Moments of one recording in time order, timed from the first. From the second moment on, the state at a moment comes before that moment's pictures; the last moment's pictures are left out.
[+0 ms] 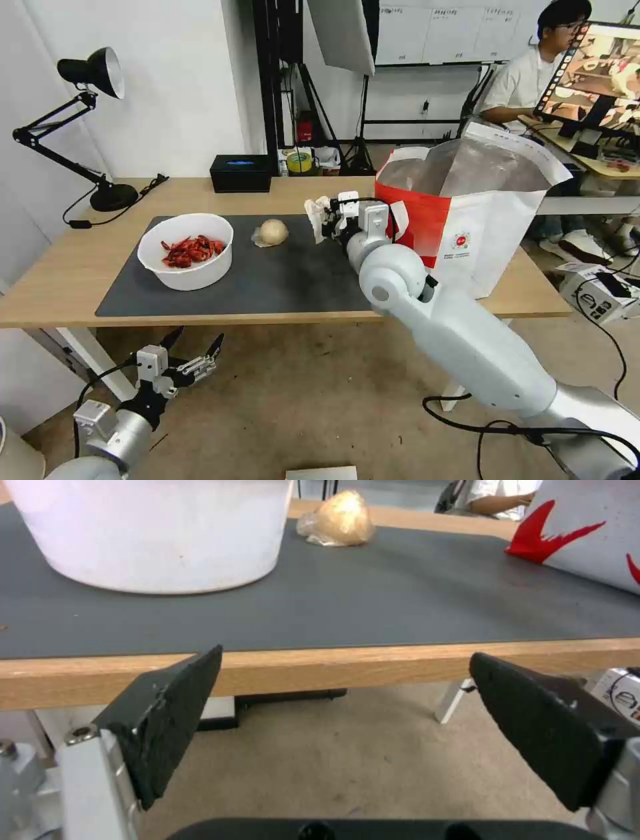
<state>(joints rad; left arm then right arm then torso) 1.76 -1.14 -0.74 -2.10 -0.56 0.03 0.22 -0.44 1.13 -0.30 1.87 0.99 -0.53 0.69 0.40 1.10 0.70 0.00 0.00</state>
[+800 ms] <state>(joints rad) 1.74 -1.14 -0.73 -2.08 -0.56 0.03 0.22 -0.56 1.08 -0.24 2.02 0.79 -0.48 0.63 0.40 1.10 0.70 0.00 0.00</state>
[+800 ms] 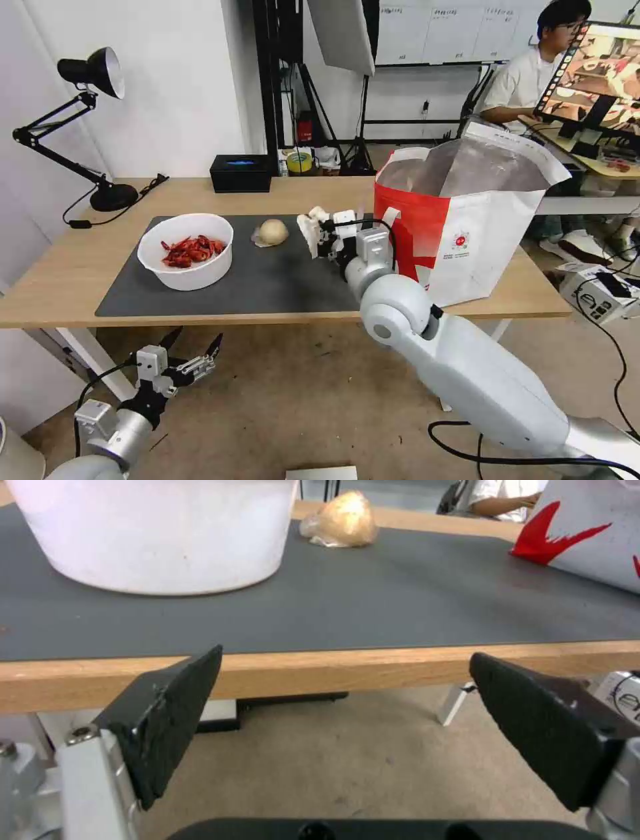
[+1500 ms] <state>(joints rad) 1.73 -1.14 -0.72 -2.08 -0.55 0.03 0.22 -0.54 0.90 -0.02 2.18 0.83 -0.45 0.61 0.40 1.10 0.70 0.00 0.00</state>
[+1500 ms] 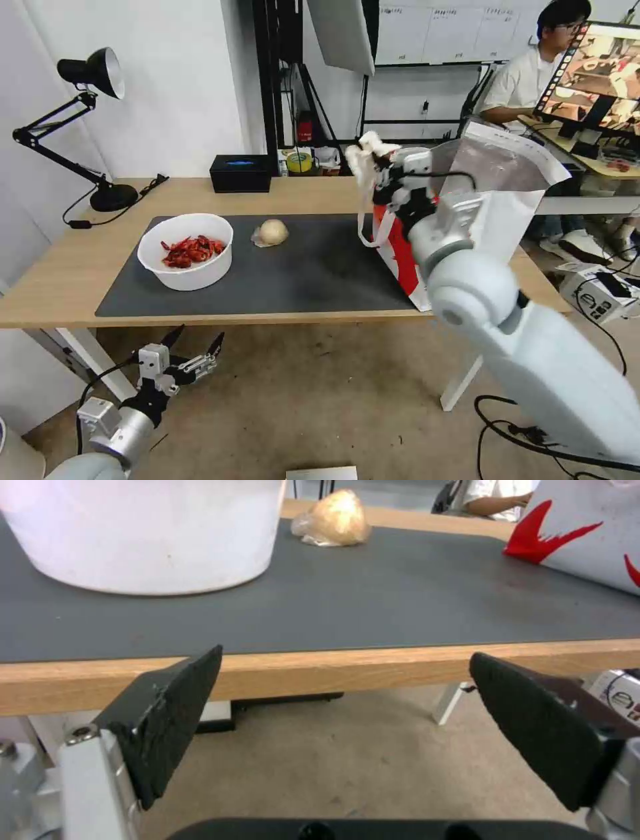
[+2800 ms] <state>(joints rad) 1.71 -1.14 -0.68 -2.08 -0.54 0.03 0.22 -0.53 0.78 0.10 2.09 0.98 -0.50 0.74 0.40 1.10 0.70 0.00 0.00</state>
